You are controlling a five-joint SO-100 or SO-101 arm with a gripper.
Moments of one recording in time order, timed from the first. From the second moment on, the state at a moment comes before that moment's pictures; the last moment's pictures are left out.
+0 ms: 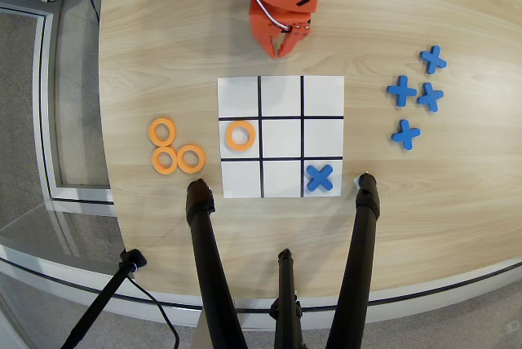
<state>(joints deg) 5.9 192.2 180.3 74.2 -92.3</state>
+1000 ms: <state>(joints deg) 102.6 193.3 180.3 74.5 -92.3</state>
